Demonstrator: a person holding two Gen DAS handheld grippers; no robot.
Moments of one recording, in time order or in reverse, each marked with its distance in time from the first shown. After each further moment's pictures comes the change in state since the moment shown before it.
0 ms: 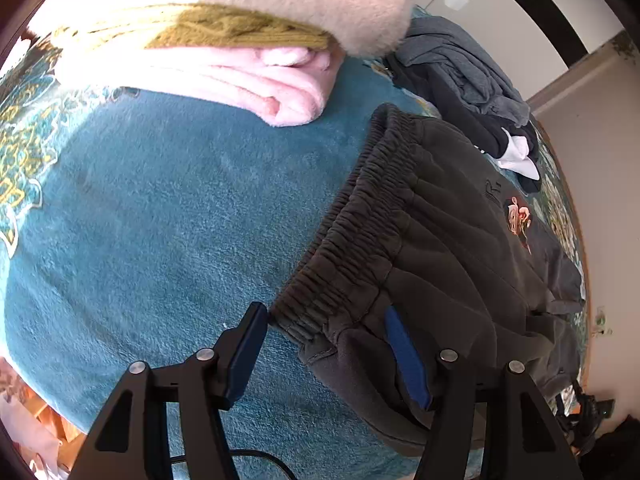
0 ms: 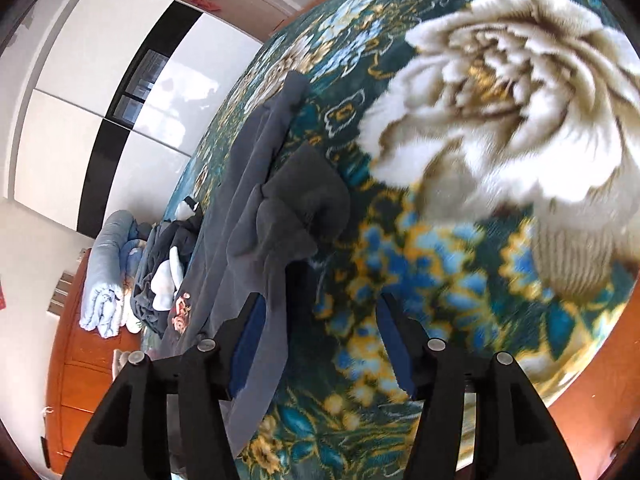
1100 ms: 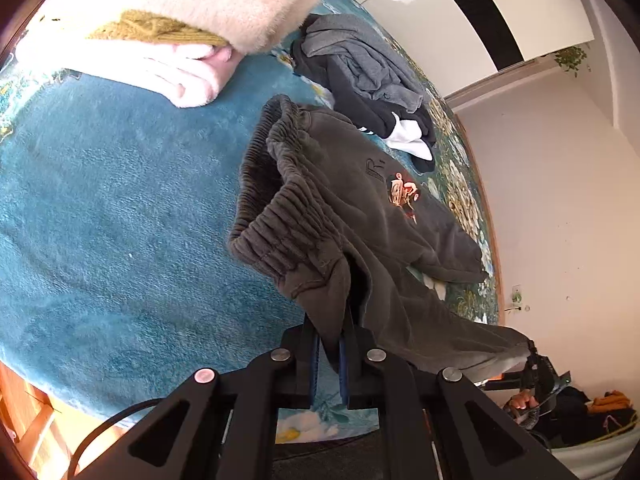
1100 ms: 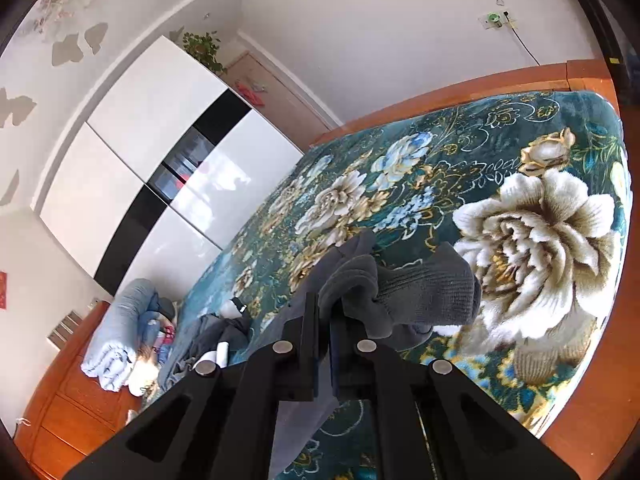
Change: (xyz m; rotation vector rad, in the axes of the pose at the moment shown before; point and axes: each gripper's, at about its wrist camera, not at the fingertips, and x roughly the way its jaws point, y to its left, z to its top) left arm -0.042 -0.066 -0.020 0.020 0.100 -0.373; right arm -0.108 0.083 0.020 -0.112 -0.421 0.000
